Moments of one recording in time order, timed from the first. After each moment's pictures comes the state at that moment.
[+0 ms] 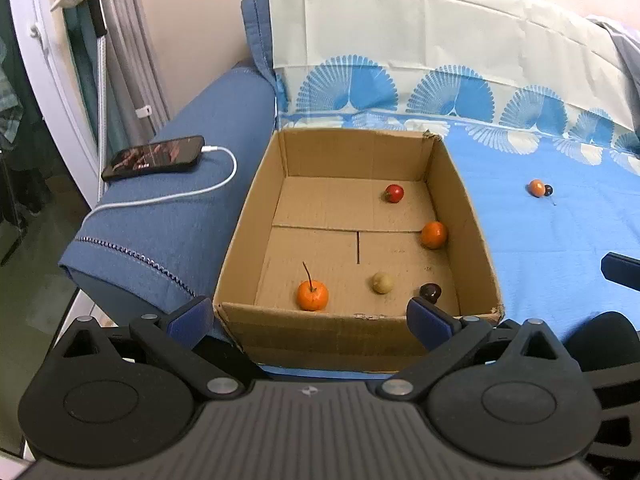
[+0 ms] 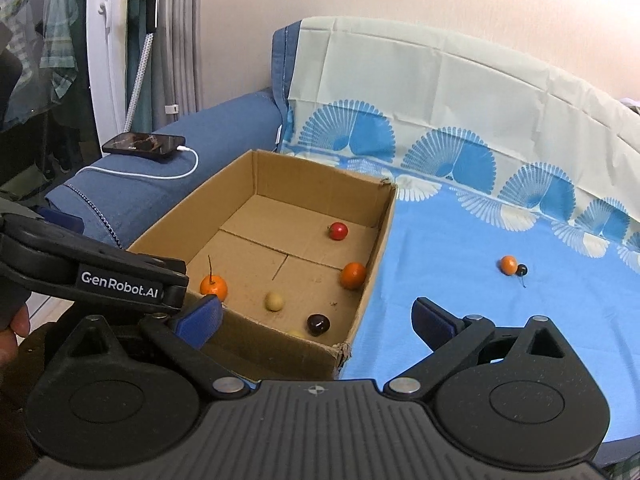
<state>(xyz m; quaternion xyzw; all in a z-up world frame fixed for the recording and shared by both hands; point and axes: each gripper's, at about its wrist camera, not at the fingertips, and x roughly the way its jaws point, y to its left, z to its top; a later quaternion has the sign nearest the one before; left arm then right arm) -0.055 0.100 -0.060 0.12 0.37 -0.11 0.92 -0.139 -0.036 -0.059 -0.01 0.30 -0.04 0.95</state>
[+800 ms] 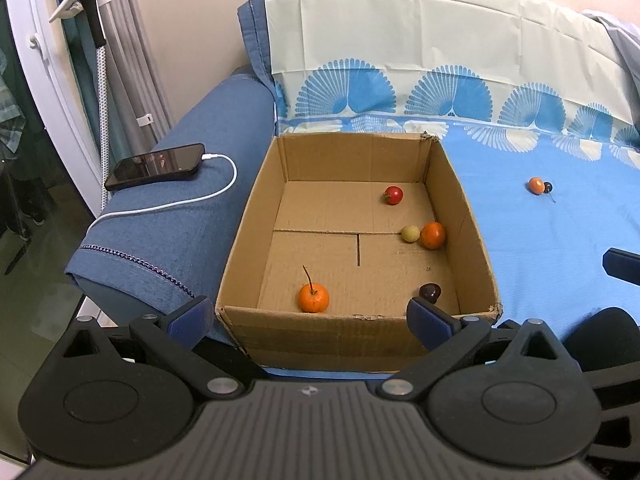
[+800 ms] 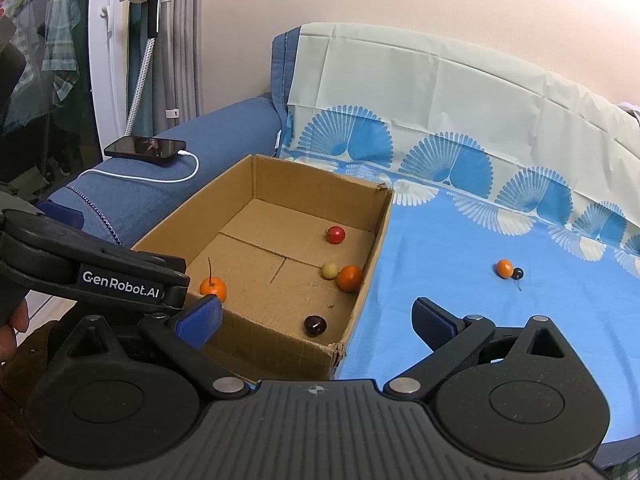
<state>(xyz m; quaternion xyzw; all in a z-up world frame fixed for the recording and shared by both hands) -0.058 0.098 -0.058 0.13 0.36 -0.11 0.92 -0.143 -0.034 -0.057 -0.01 0.29 -0.04 0.95</state>
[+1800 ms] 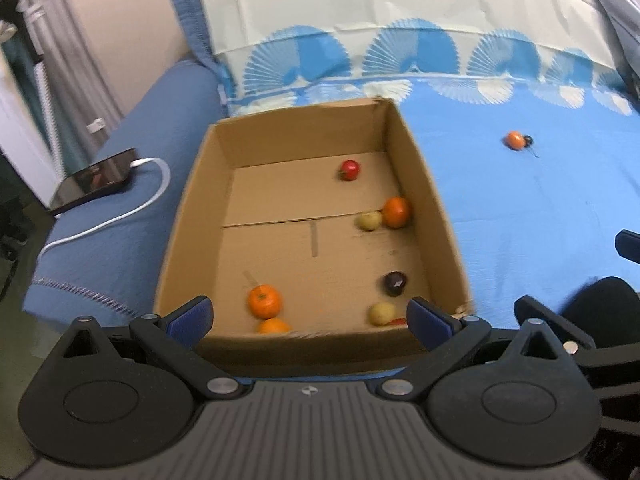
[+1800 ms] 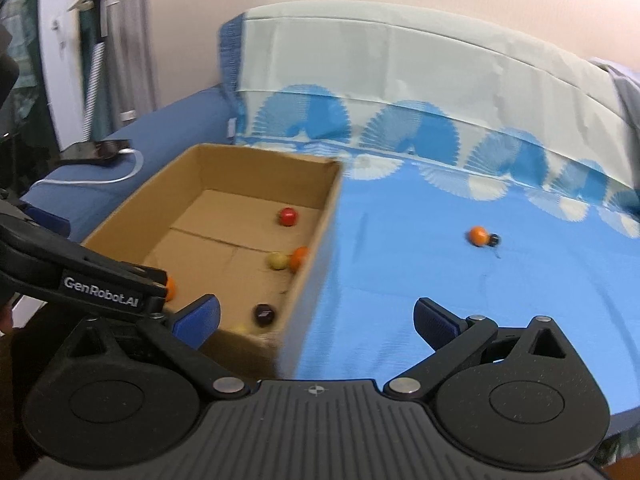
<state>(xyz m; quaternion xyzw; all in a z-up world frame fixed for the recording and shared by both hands) -0.025 0.025 -0.082 0.19 0.41 -0.15 0.88 -0.131 -0.102 -0.085 0.04 0.31 -0.10 0.95</state>
